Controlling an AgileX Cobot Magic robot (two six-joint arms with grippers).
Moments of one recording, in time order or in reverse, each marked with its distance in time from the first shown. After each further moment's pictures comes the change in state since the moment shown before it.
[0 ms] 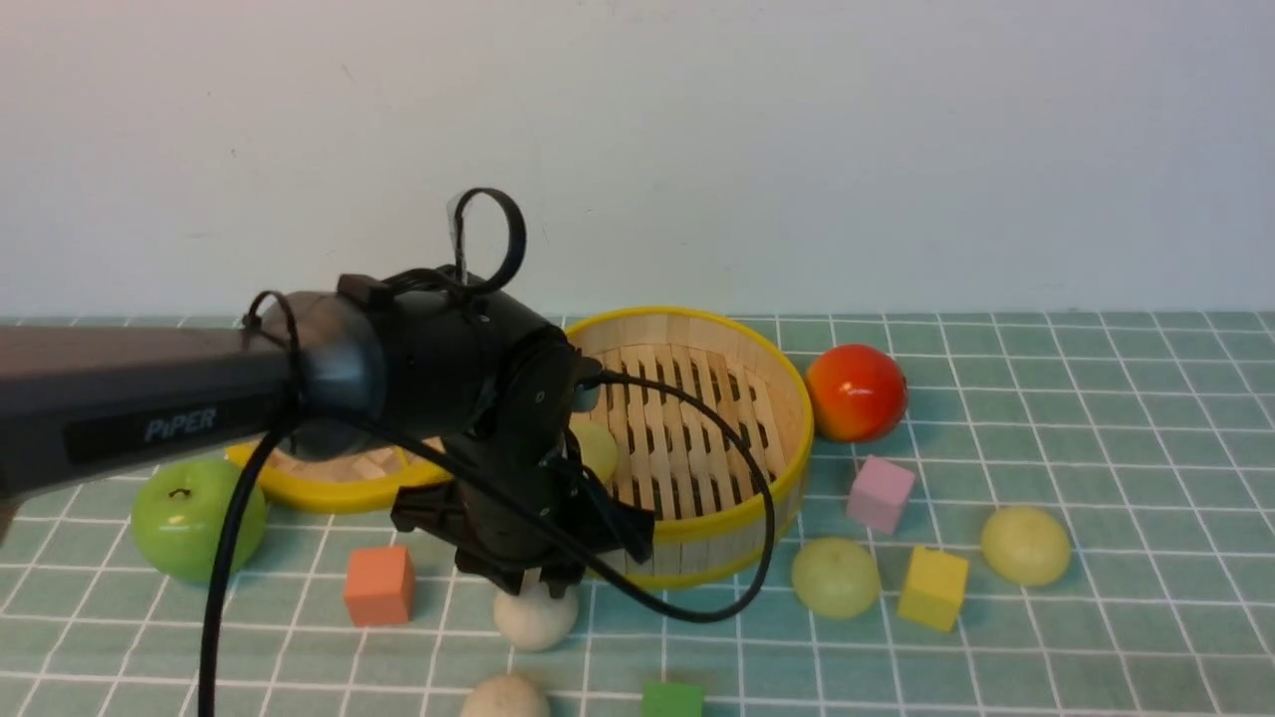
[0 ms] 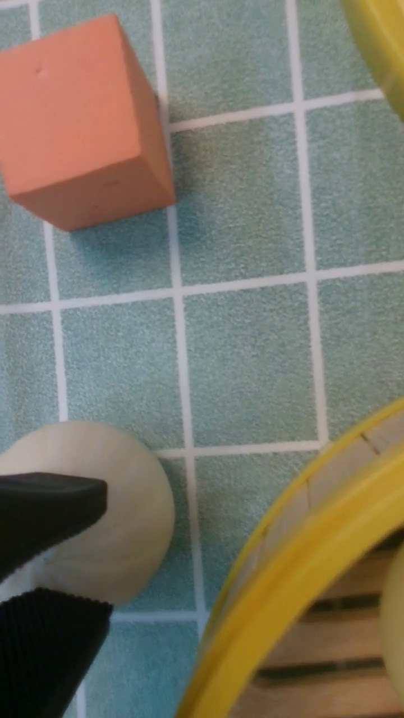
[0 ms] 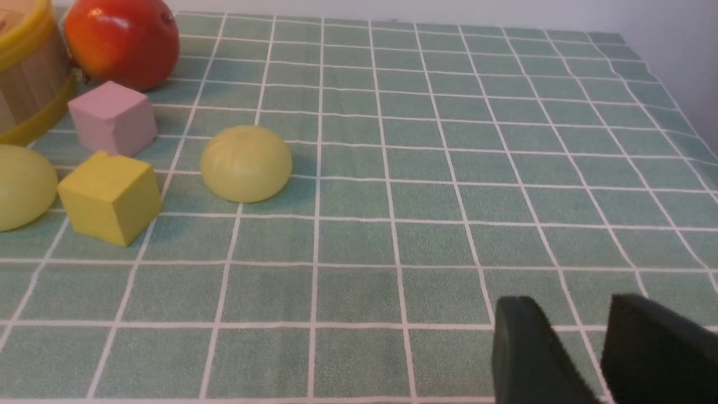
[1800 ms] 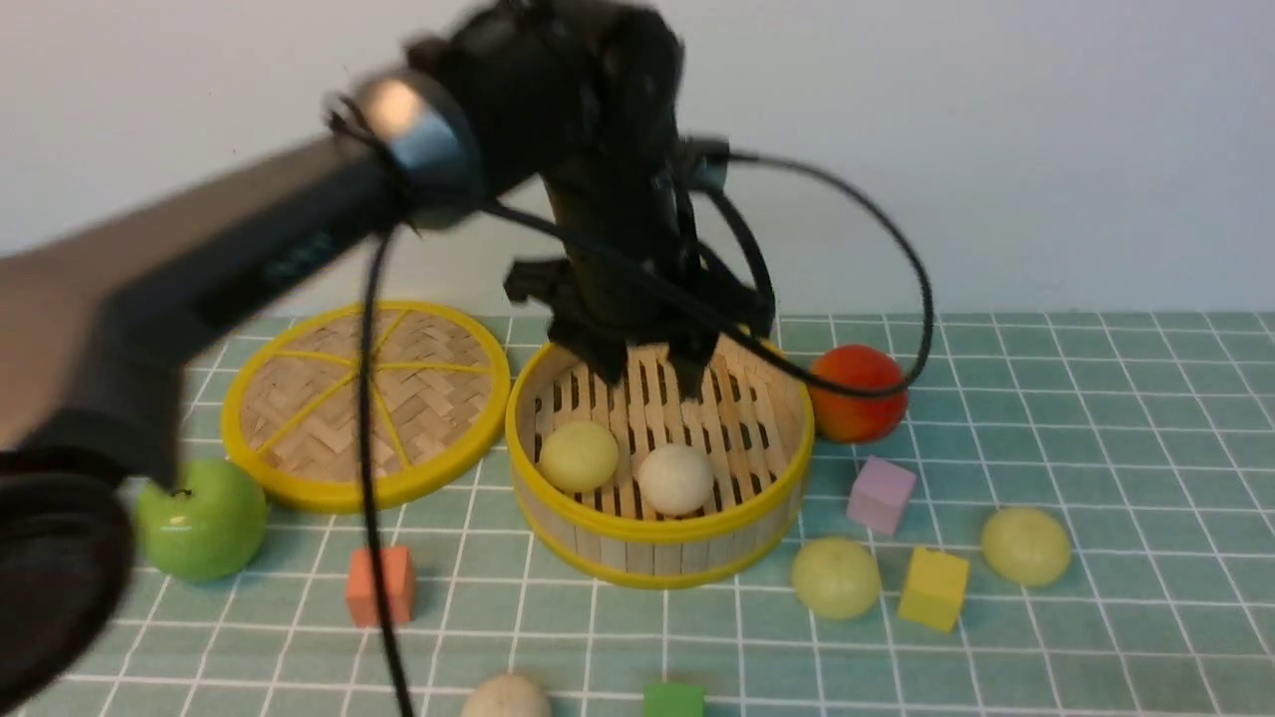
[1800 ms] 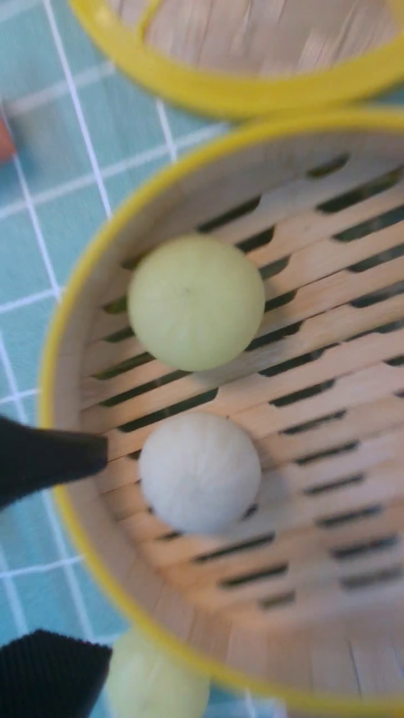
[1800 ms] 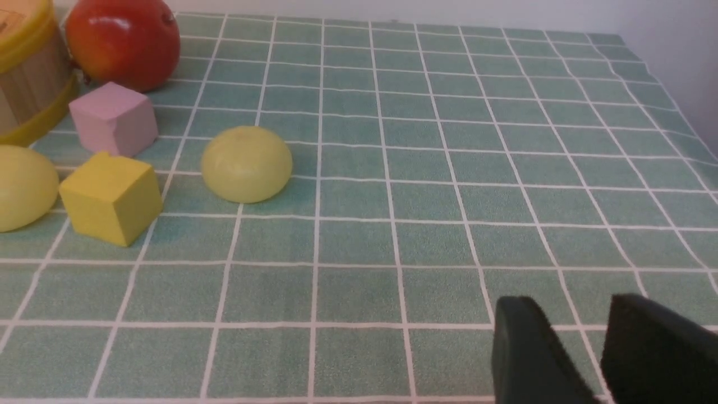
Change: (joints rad) right arm 0.000 0.000 0.000 0.000 0.000 0.000; left arm -0.007 0.073 -0.723 -0.121 0.459 0.286
